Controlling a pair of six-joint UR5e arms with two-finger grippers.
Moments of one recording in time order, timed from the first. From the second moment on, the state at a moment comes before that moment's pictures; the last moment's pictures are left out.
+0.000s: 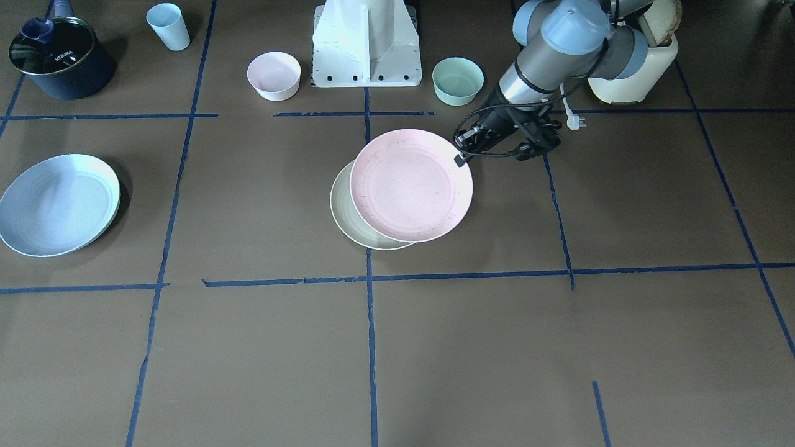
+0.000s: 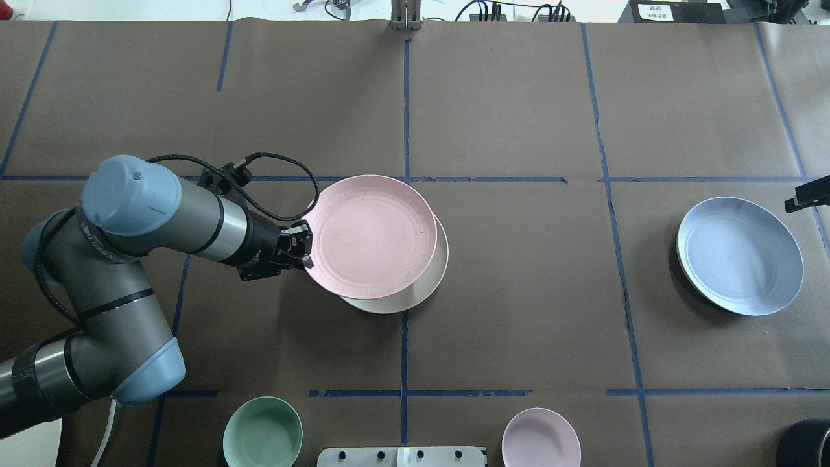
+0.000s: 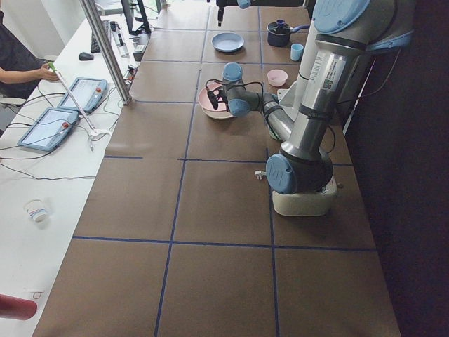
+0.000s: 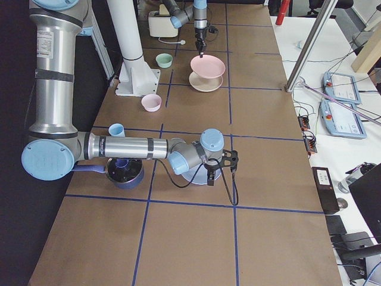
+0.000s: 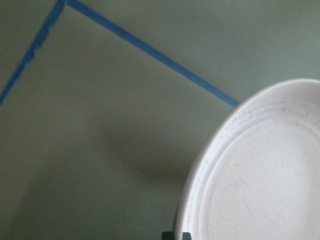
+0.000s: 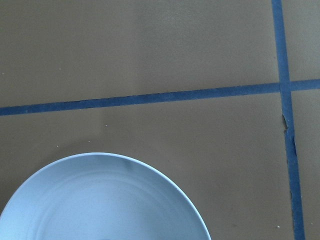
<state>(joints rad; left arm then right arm) -0.56 -1.94 -1.83 -2.05 -2.00 -1.79 1.26 -1.66 1.60 -1.05 2.34 0.61</state>
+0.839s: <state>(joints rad) -0.54 -1.98 -1.79 -2.05 -1.98 -1.78 1.23 -1.70 1.58 -1.01 2.34 0.62</state>
